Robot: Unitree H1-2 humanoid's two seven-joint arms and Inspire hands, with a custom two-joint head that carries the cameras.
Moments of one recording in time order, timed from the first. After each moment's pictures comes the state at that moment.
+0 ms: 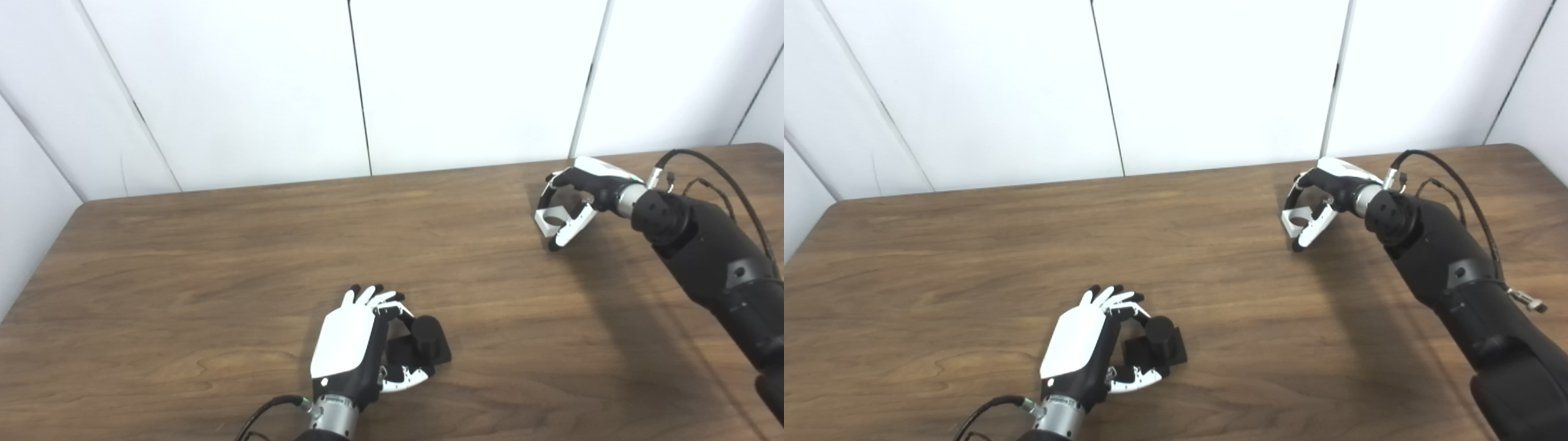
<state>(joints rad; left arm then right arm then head) 0.02 0.03 -0.45 -0.28 1.01 0.33 -0.05 -0.77 -0.52 0.34 0.61 -0.53 0.10 0.35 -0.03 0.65</state>
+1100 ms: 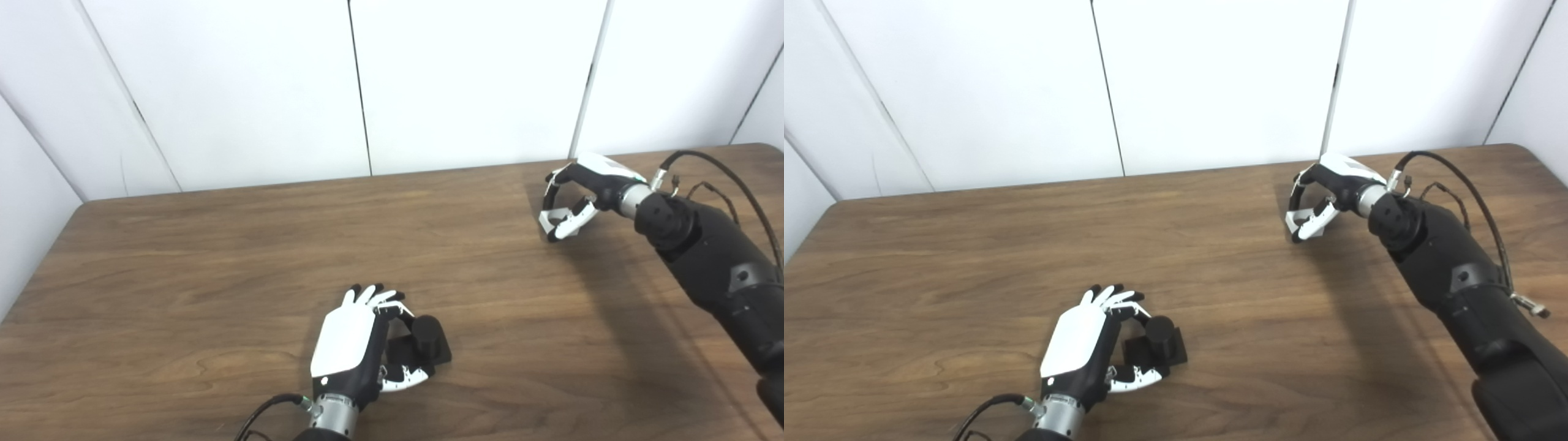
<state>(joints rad) 0.02 0.03 -0.45 -0.28 1.01 0.33 -0.06 -0.75 -0.52 0.32 0.60 -0.53 0.06 0.30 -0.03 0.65</state>
